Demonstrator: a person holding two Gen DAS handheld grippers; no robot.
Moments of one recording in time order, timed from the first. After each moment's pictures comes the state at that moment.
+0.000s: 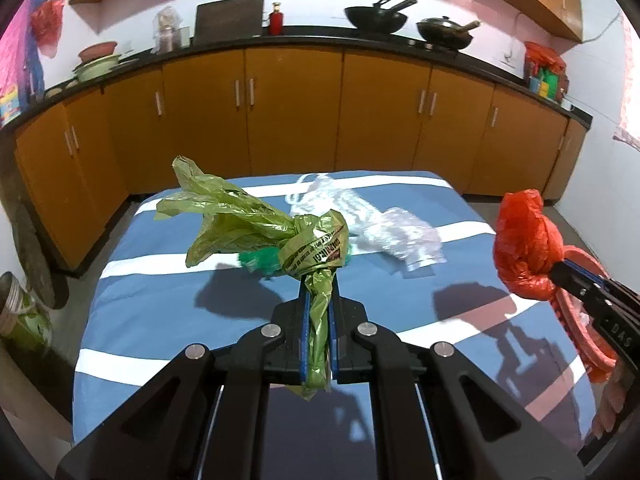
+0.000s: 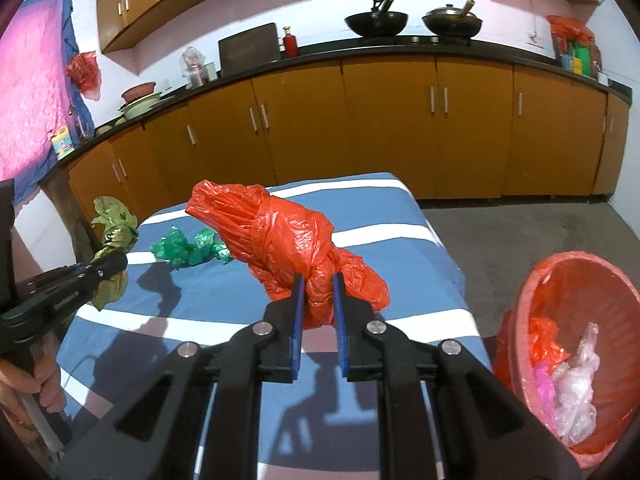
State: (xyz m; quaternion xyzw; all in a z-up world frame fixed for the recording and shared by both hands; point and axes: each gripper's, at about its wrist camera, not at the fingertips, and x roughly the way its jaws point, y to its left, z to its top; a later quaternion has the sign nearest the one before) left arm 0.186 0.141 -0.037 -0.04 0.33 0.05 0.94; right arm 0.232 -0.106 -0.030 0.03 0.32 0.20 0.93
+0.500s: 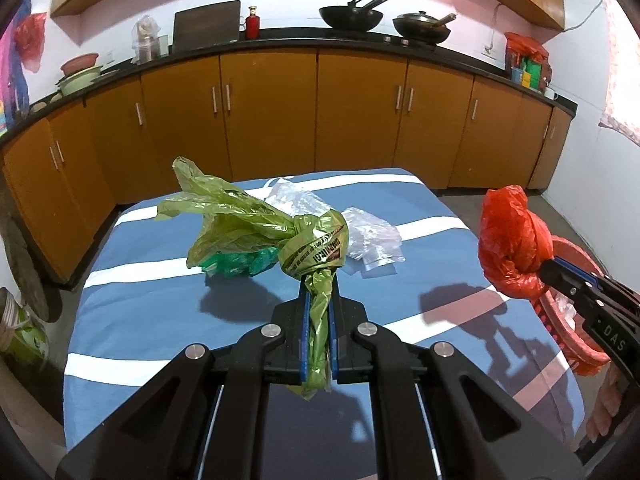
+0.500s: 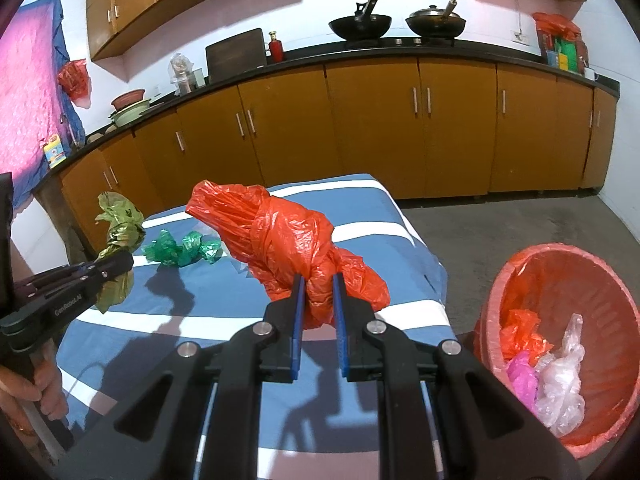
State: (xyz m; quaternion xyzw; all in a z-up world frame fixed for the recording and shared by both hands) left arm 0.191 0.109 -0.033 -0.02 0.33 0.03 0.94; right arm 0.221 -0.128 -0.025 0.04 0.31 0.18 0.93
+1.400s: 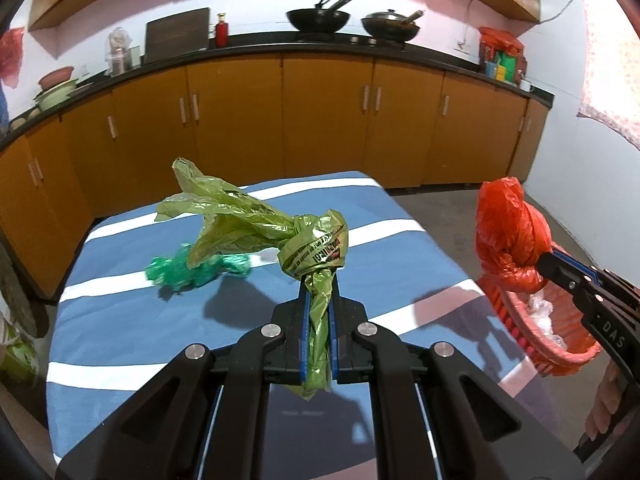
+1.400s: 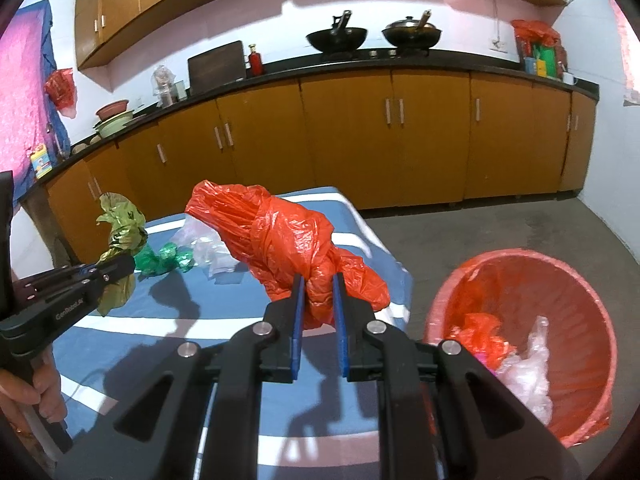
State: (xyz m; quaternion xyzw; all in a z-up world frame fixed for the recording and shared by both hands) left arm 0.196 0.058 -0.025 -0.01 0.33 -0.02 0.94; right arm 0.204 -0.174 -0.008 0.04 0.30 0.14 0.94
